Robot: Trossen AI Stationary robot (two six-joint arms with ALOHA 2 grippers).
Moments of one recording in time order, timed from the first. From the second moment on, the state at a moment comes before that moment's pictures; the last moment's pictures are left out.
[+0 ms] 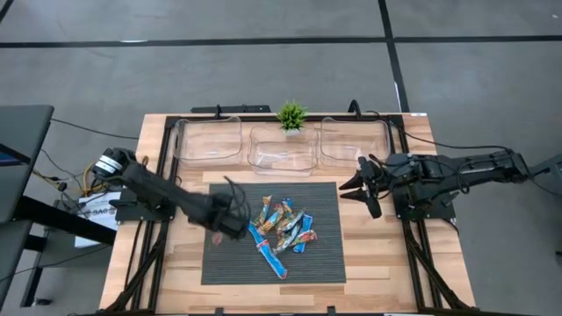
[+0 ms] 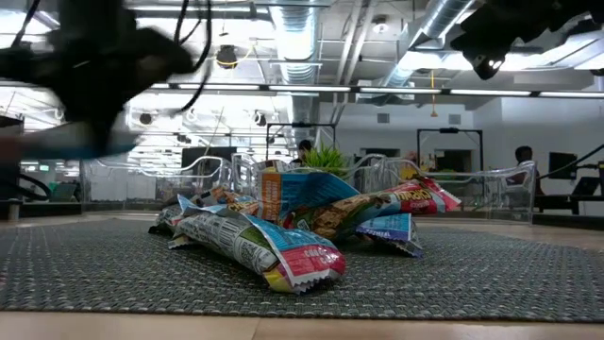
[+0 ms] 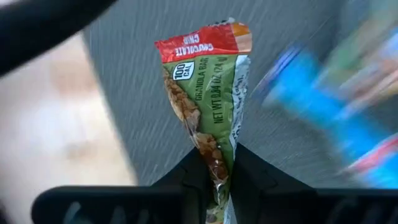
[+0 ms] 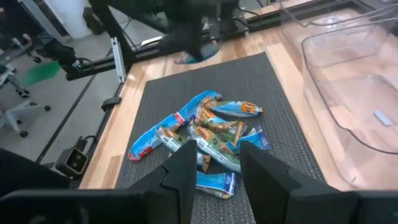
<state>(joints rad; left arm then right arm) -0.36 1.56 1.13 -1.09 -0.19 -1.70 0.08 0.71 0.59 -0.30 -0.08 0.24</state>
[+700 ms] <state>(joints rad) 0.42 1.38 1.40 -1.35 -0.58 -0.93 -0.02 0.71 0.59 -0.24 0.35 0.24</state>
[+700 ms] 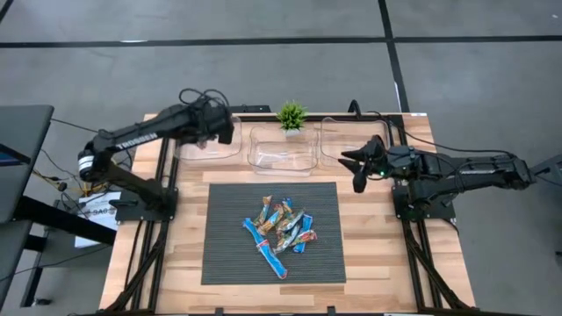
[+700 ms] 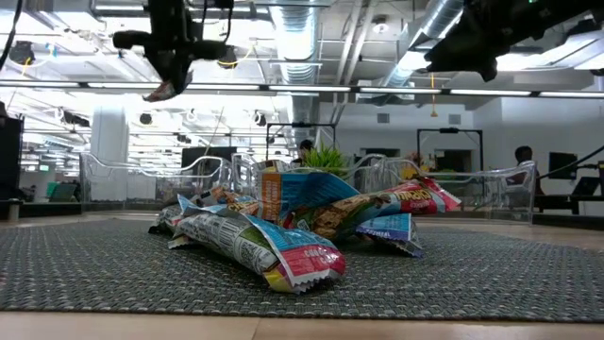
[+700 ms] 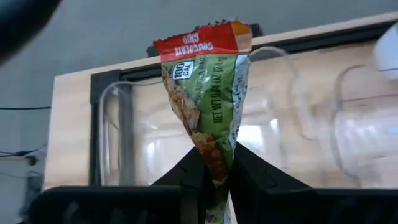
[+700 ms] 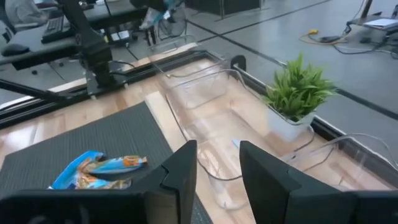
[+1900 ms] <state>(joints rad) 0.45 1.39 1.29 -1.03 -0.22 -0.37 -0.03 0.71 0.59 -0.24 0.34 0.23</state>
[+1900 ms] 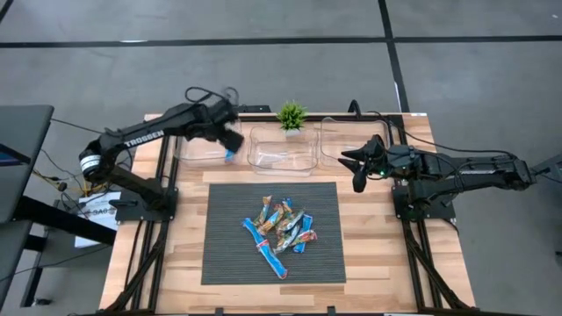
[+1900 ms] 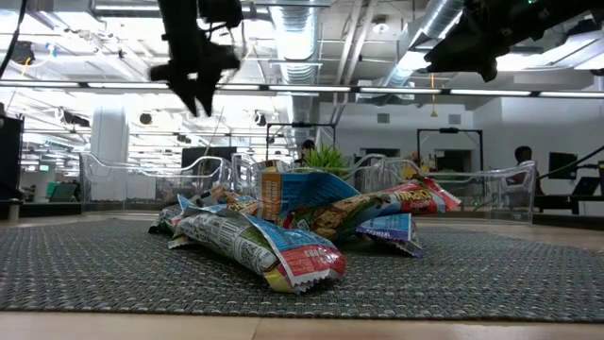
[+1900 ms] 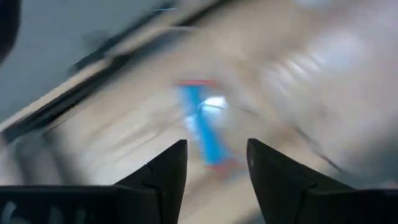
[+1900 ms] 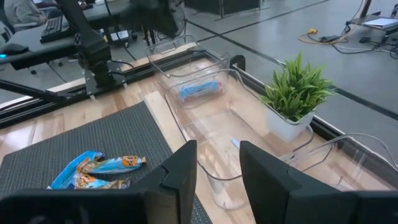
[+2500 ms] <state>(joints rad) -0.15 1.47 1.30 -0.91 0.09 0.06 0.06 0.73 0.60 -0.28 0.05 0.14</state>
